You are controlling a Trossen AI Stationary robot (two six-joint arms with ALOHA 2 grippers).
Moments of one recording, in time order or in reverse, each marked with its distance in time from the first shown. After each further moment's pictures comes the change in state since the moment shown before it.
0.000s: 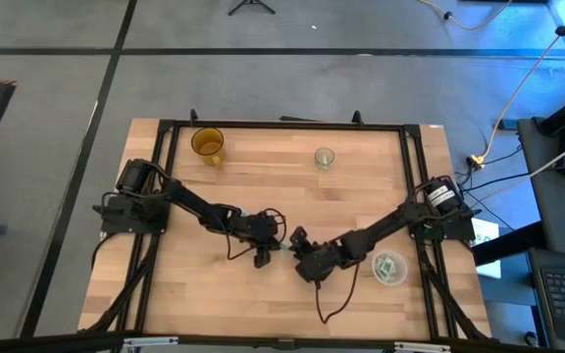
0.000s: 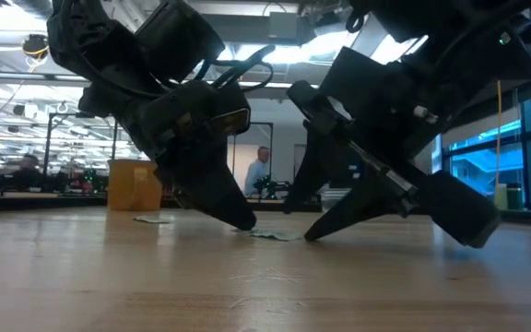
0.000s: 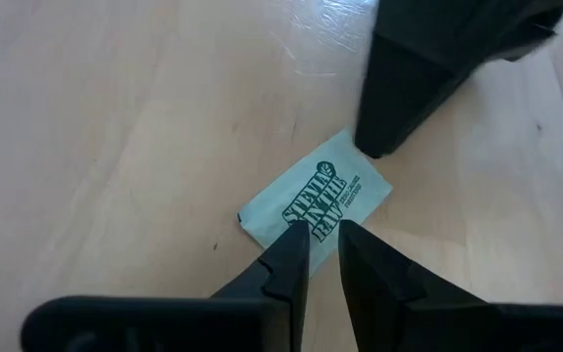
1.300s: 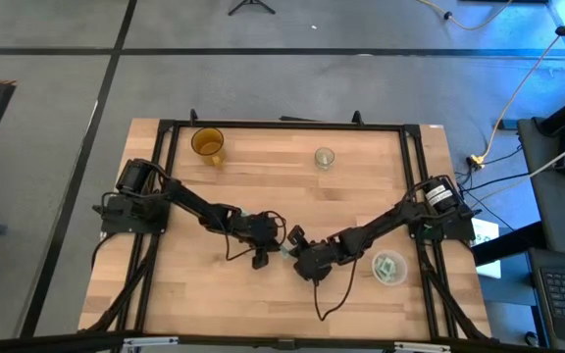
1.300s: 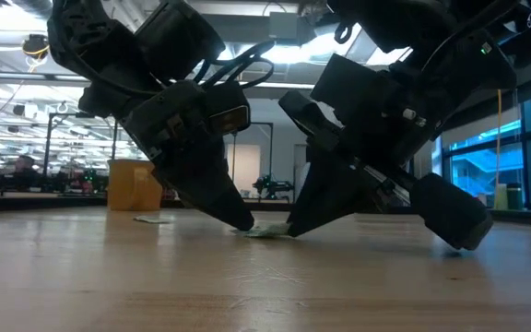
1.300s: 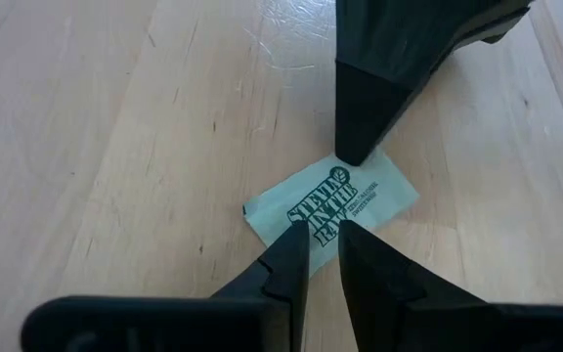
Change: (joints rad) left arm 0.005 -0.003 0.002 -0.005 0.026 0.081; right arm -0.022 0.006 -0.004 0.046 -0.083 -0.007
